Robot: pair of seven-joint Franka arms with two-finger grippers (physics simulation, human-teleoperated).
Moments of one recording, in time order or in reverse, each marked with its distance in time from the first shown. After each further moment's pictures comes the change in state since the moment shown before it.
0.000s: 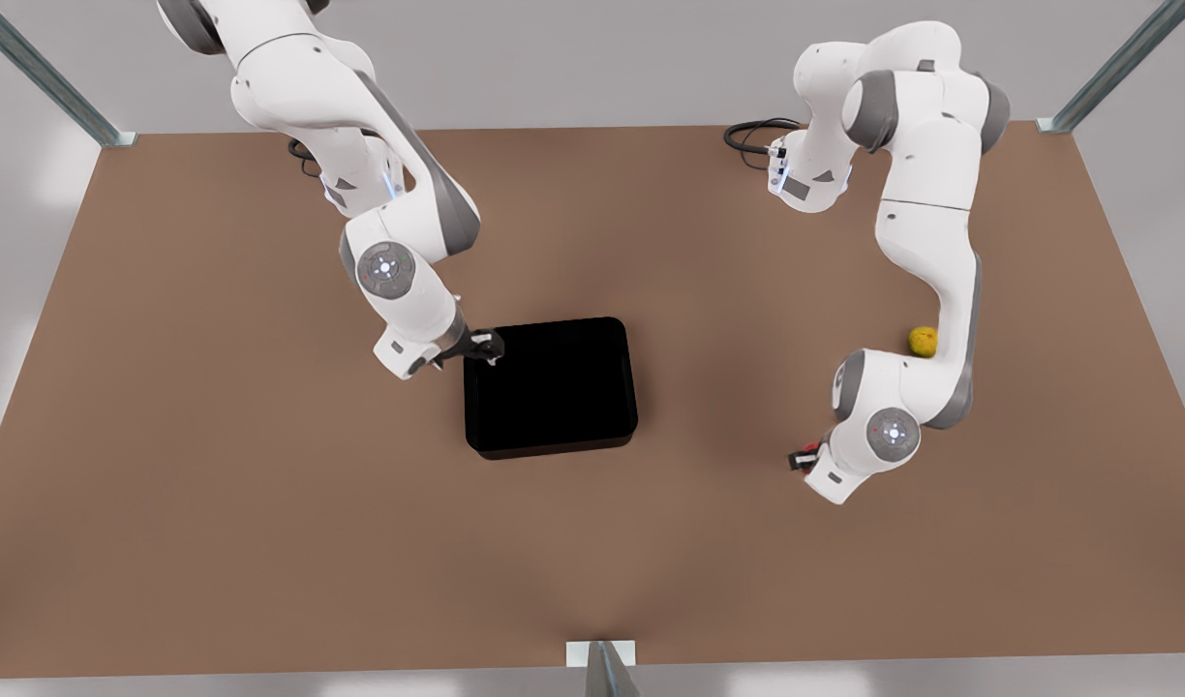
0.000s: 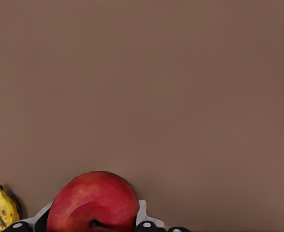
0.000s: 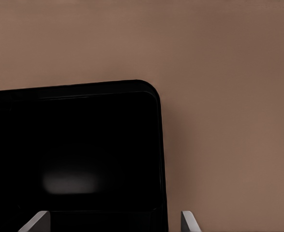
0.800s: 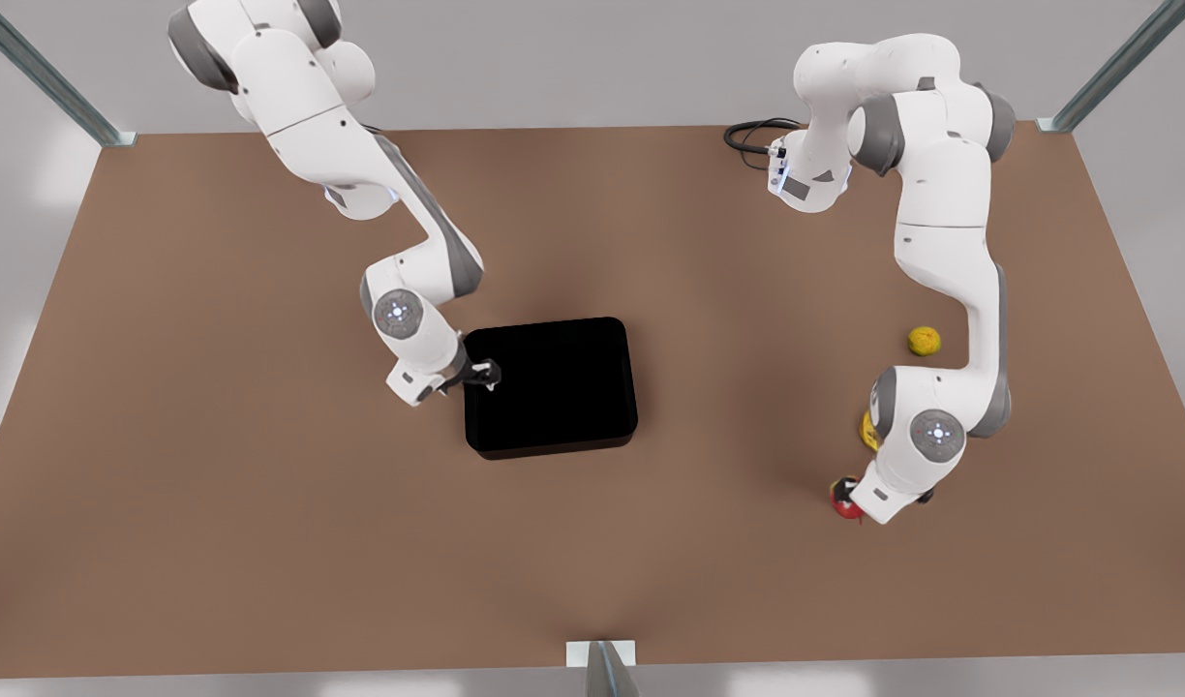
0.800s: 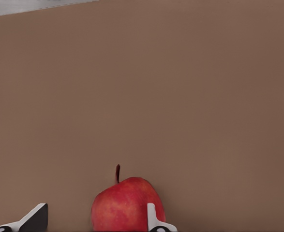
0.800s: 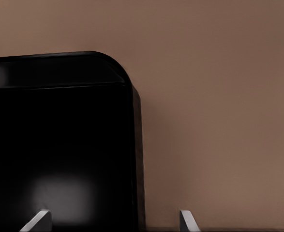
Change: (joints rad) left arm 0.018 0.037 0.105 0.063 0.034 0.242 0.212; right arm -0.031 0.138 0.002 -0.154 0.004 0.280 -0.105
